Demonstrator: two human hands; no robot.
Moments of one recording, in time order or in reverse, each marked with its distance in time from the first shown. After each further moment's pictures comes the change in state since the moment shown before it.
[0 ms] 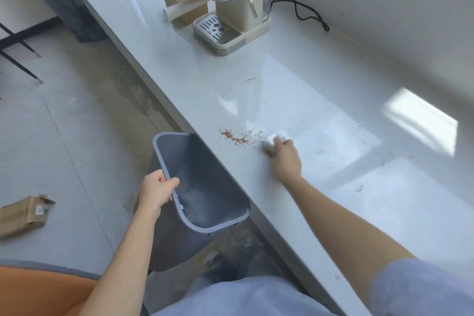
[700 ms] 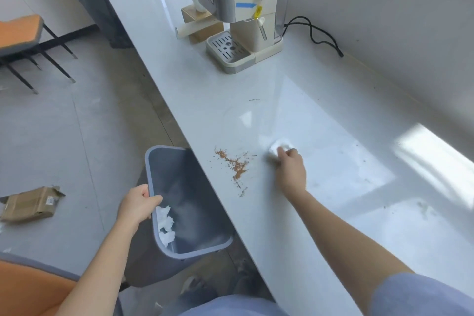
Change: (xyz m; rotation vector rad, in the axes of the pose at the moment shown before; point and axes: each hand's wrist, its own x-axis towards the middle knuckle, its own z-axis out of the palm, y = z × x) left_hand 0.009 -0.003 0.008 0.153 0.085 -0.034; right_hand 0.052 0.029 -0.019 0.058 0.075 -0.186
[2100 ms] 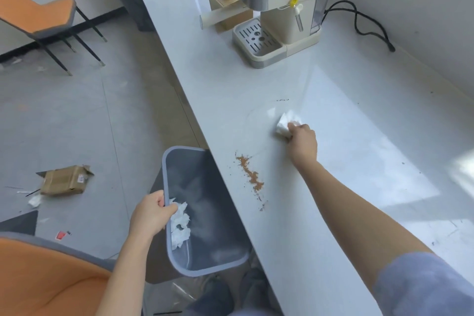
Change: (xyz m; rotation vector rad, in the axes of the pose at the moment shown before) left_hand -0.007 0.004 -0.004 0.109 0.000 -0.054; right_hand 0.096 -0.049 0.010 -0.023 -0.096 0.008
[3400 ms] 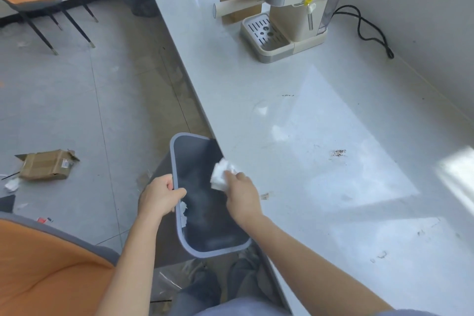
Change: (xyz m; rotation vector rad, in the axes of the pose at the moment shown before) left_hand -0.002 0.003 -0.007 -0.034 -0.109 0.018; right_hand -0.159 -0.076 0.078 -0.049 -0.318 -0.255
